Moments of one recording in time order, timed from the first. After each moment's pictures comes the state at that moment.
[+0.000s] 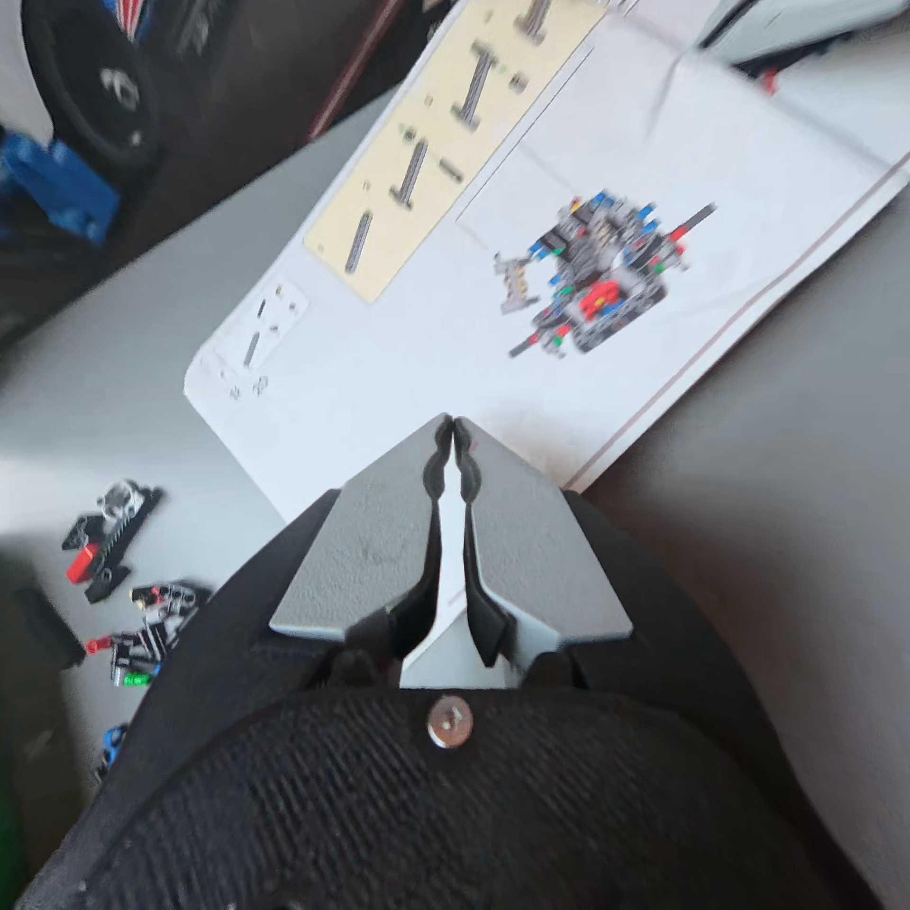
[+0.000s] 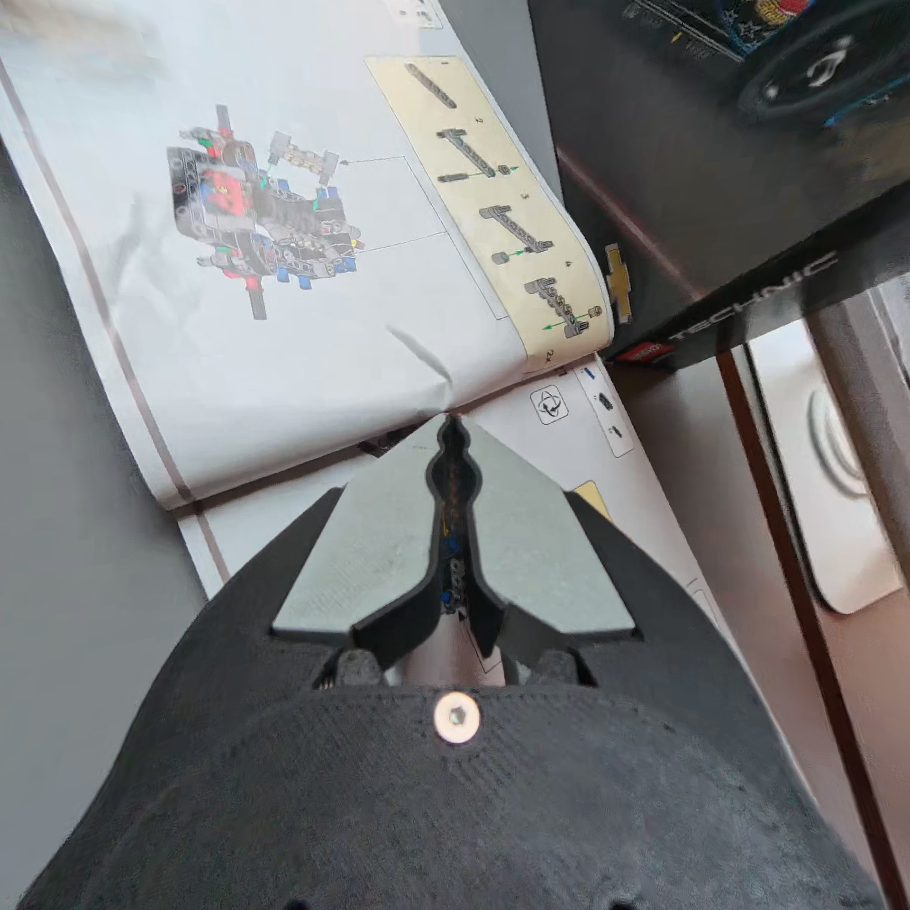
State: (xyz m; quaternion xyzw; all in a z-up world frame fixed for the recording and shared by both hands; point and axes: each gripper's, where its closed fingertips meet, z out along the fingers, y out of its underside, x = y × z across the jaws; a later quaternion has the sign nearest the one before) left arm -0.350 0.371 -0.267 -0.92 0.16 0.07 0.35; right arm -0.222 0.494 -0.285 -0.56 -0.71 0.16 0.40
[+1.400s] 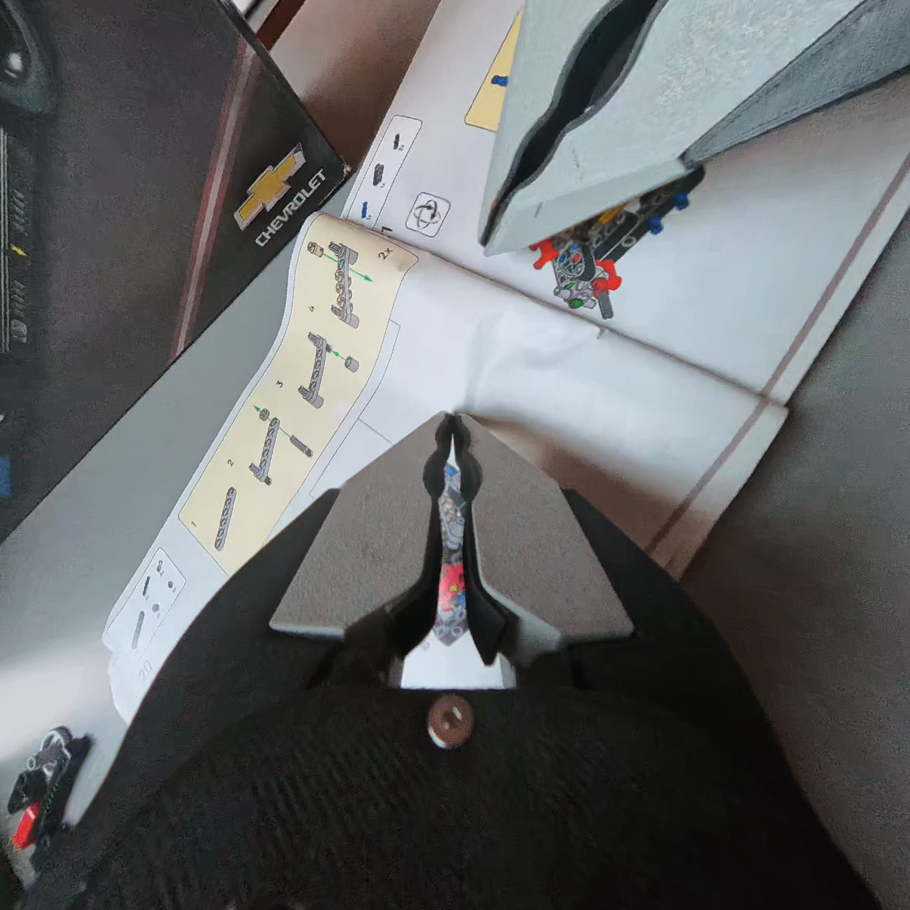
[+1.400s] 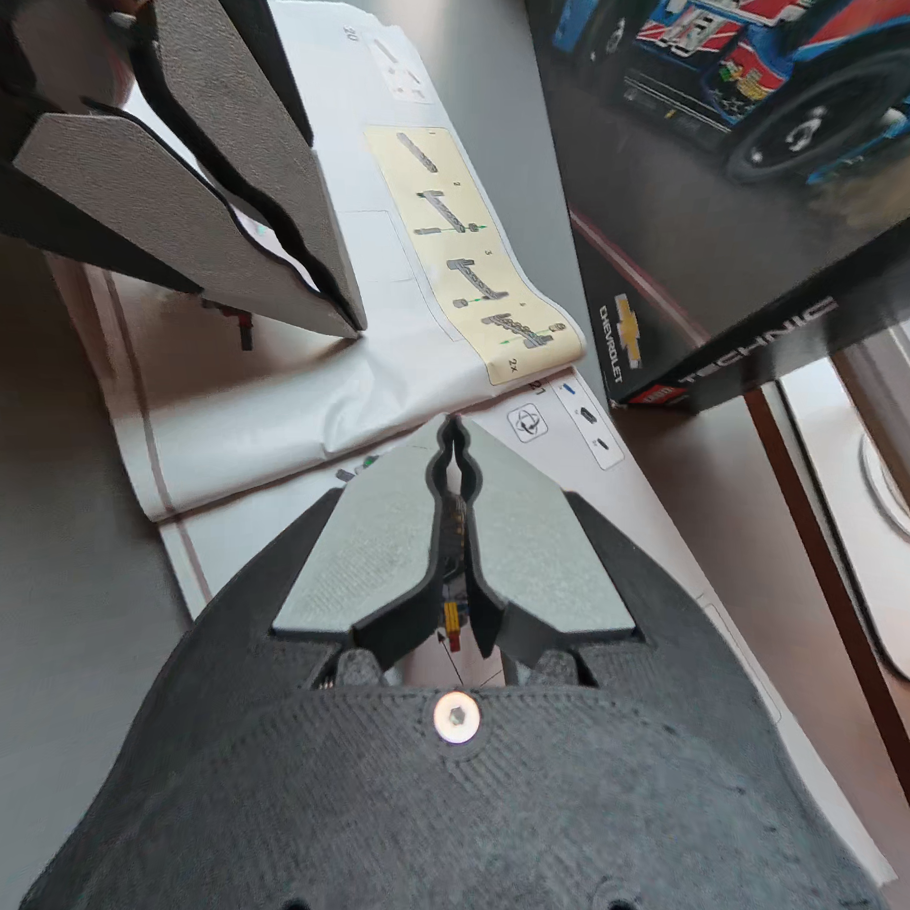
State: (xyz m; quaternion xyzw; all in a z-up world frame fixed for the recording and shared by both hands) left arm -0.267 0.444 -0.291 -0.89 0.26 0.08 0.36; right arm -0.234 0.485 -0.272 -0.55 -0.70 0.23 0.39
